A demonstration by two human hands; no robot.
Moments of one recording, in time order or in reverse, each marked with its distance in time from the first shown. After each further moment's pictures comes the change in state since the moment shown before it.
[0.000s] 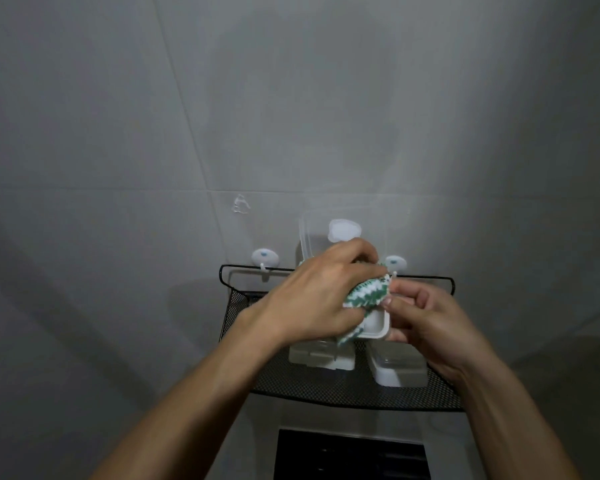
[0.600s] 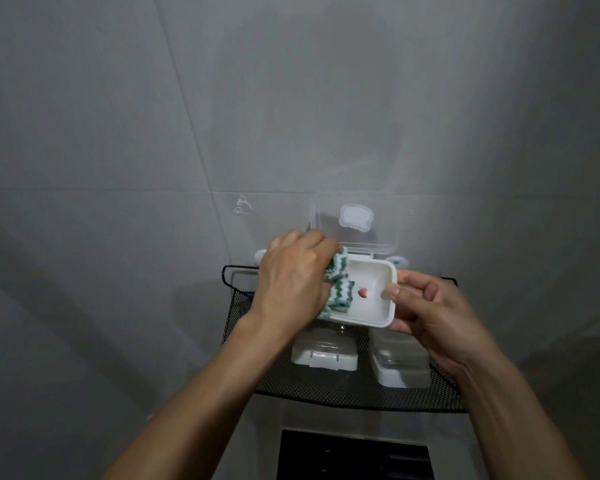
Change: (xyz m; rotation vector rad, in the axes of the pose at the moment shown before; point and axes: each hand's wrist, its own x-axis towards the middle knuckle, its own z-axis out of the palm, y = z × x) left_hand -0.007 -0.008 0.004 0.355 0.243 -0.350; right_hand 0.005 -0.004 0.001 0.090 0.078 -0.041
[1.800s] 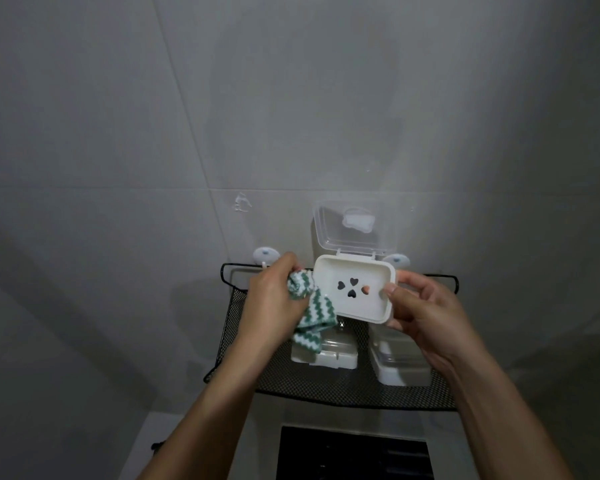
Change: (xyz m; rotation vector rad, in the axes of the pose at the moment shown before) left_hand -0.032 -0.033 0.042 -0.493 0.021 -0.385; right_hand 0.005 0.012 0.002 -0.085 0.180 0.032
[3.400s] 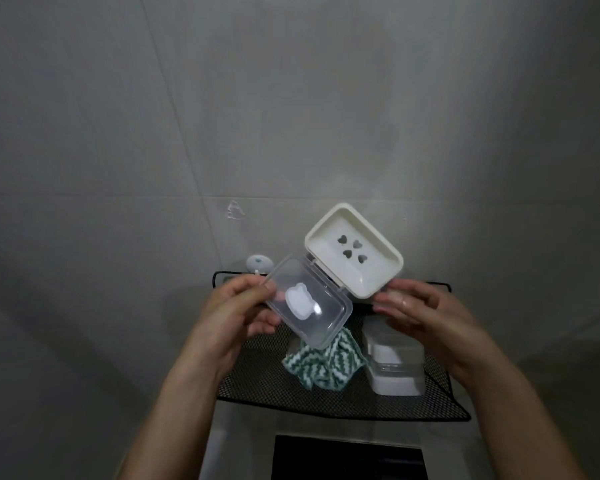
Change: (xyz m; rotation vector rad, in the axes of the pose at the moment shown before) left_hand -0.007 -0.009 -0.040 -0.958 -0.133 -0.578; right_hand 0.009 -0.004 -0.030 -0.113 -0.124 0.016
